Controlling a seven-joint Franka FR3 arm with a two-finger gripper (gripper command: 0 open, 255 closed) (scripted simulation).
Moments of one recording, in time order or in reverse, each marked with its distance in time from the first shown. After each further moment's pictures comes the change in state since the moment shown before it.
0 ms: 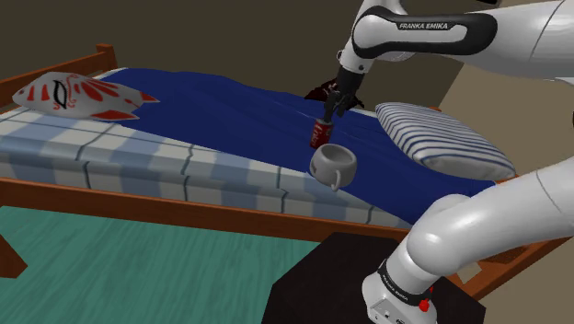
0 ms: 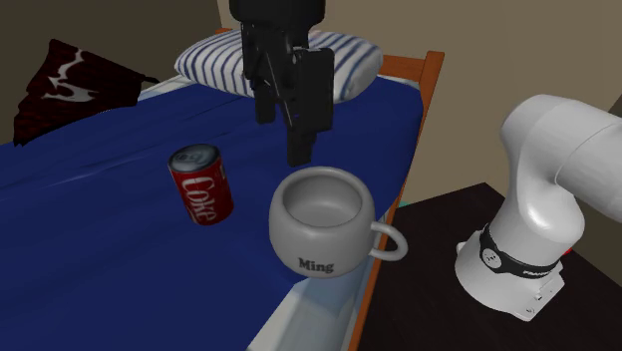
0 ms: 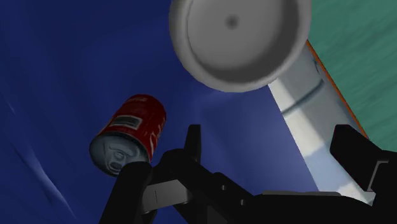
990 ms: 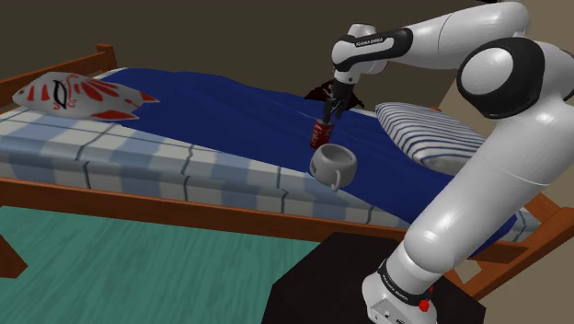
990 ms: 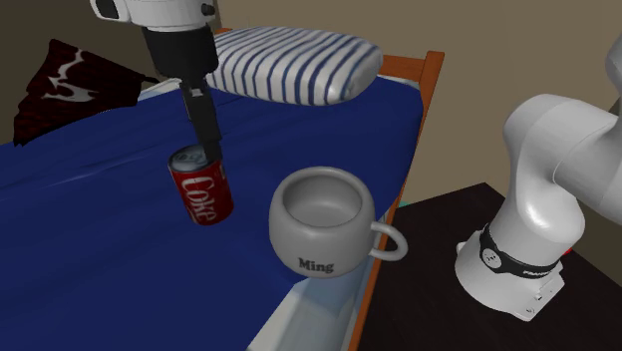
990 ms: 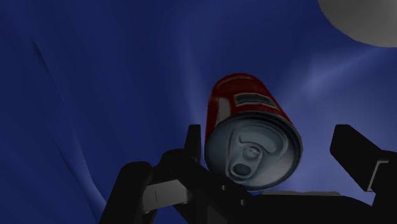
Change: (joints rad) arm -0.072 0.431 -0.155 0.258 0.019 0.124 -0.206
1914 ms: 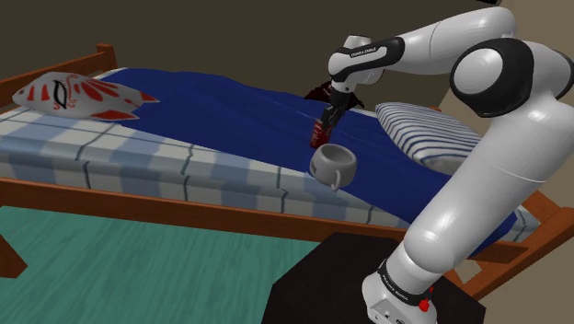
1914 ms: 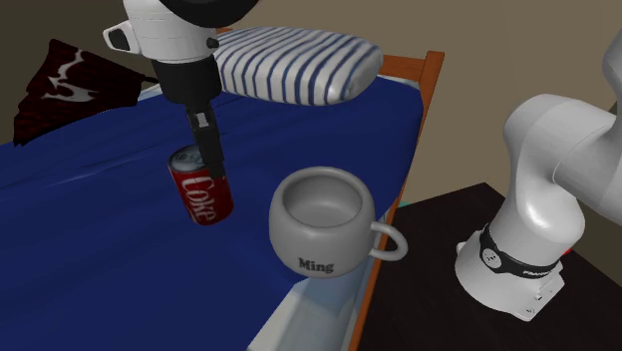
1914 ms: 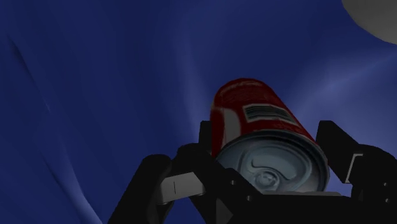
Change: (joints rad) arm -0.003 0.032 -0.003 -0.050 0.010 0.081 -0.010
